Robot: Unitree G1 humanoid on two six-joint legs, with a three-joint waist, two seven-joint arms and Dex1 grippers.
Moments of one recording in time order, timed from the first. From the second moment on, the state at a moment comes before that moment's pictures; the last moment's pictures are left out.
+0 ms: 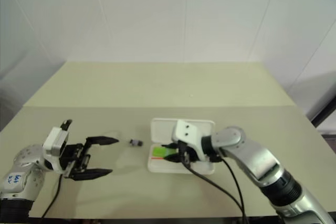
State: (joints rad) left arm -0.32 0.70 0.22 0.09 -0.66 0.10 -1.50; right arm -0.70 -0.68 0.40 -0.36 0.38 0.73 0.93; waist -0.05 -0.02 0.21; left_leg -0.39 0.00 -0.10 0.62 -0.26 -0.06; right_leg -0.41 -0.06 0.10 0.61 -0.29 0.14
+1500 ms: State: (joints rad) left arm -0.32 0.68 0.21 0.07 -0.66 0.10 -1.49; right arm -0.65 -0.60 0.45 -0.23 0.18 0.61 1.00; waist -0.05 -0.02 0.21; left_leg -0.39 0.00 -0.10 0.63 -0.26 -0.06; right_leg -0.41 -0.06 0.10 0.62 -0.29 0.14
